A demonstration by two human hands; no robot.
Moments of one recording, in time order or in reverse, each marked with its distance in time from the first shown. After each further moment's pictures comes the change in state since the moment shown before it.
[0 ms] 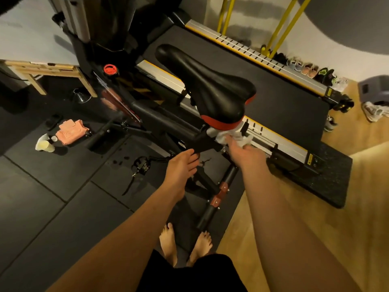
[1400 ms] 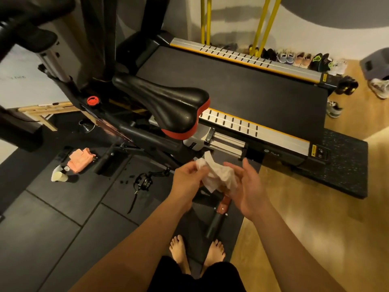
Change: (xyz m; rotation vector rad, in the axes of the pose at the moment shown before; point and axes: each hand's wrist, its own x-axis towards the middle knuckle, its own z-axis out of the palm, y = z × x) left_hand -0.019 -0.023 0.086 0.319 -0.032 0.147; right_hand 0.019 0.040 -0.103 0.298 -0.525 0.116
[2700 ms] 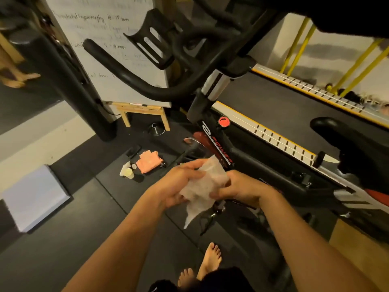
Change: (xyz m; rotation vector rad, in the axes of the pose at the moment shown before) left_hand 0.030 0.087 -0.486 -0.224 -0.259 -0.039; right_hand 0.088 0.119 0.444 -1.099 -0.666 0.042
